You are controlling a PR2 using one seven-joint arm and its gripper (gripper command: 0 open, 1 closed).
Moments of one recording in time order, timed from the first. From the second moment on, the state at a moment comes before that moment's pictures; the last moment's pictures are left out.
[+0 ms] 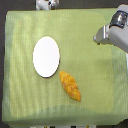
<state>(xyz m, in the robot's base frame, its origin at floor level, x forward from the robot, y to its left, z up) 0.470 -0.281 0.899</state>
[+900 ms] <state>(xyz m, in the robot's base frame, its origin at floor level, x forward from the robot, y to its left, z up) 0.468 -0.279 0.898</state>
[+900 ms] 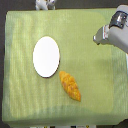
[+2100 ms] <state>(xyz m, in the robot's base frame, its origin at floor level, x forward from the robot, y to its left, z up) 0.425 -0.162 0.848</state>
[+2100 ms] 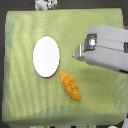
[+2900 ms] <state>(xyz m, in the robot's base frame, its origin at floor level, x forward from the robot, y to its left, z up) 0.395 -0.085 0.814</state>
